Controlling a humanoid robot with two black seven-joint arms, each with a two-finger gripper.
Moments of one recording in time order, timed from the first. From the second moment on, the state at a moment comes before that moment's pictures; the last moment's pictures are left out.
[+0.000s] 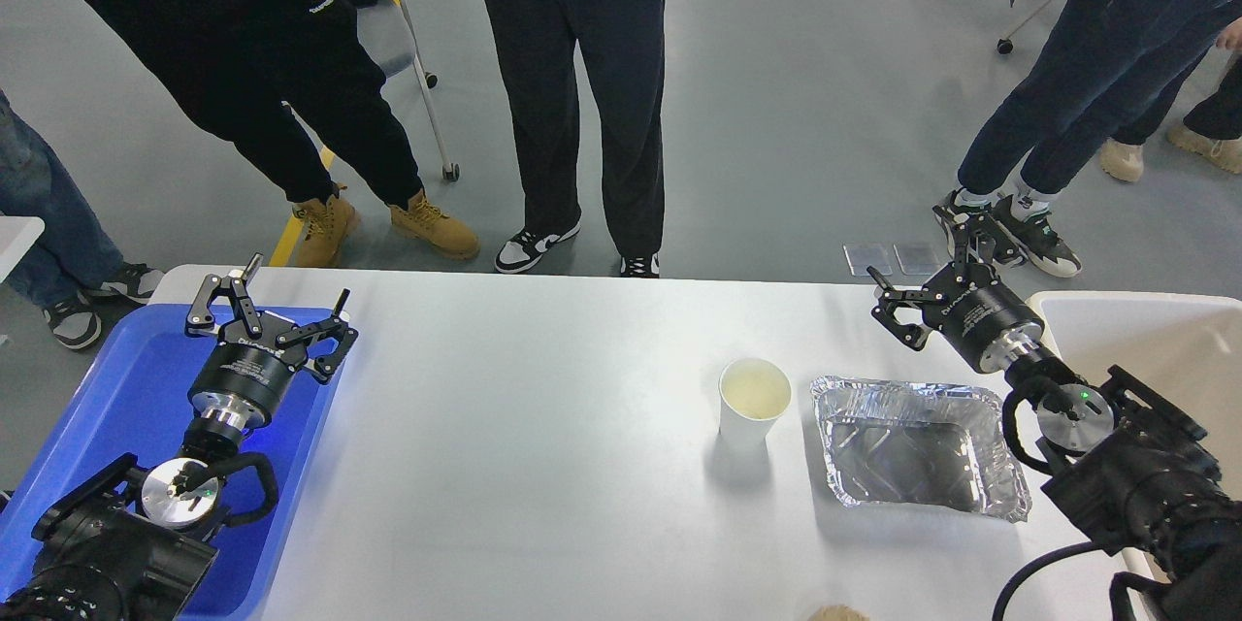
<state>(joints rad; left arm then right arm) -0.51 0.27 -1.04 -0.34 -0.22 -0.79 -0.19 0.79 -0.16 0.78 0.13 0.08 0.67 0.11</state>
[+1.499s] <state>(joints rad) -0.51 0.28 -1.02 -0.34 -0.23 -0.79 -0.19 1.02 -0.72 0.21 0.83 -0.01 0.46 0.08</state>
